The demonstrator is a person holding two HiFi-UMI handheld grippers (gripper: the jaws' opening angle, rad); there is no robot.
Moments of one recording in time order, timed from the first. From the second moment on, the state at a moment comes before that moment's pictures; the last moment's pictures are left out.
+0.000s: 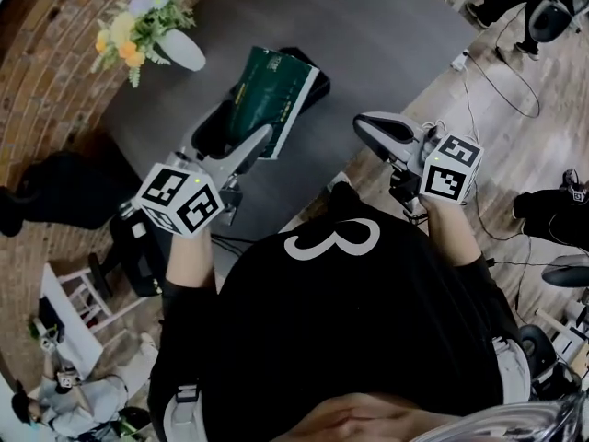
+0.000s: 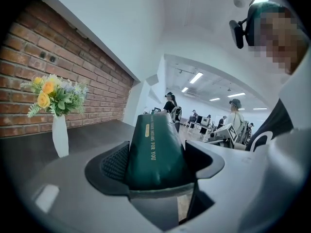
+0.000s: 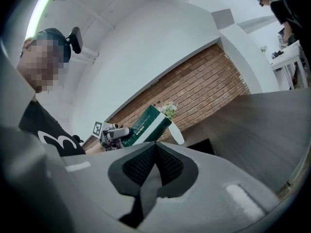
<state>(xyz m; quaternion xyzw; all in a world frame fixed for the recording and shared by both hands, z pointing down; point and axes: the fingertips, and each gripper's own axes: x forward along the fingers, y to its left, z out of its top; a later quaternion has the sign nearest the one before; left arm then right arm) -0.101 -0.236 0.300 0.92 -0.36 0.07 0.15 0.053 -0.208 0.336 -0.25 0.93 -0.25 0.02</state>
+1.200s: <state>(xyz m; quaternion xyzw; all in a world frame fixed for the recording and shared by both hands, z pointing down) -0.089 -0.342 0.425 0.93 -0.29 0.23 0.04 0.054 -0.318 0.406 -0.20 0.91 -0.36 -0.05</state>
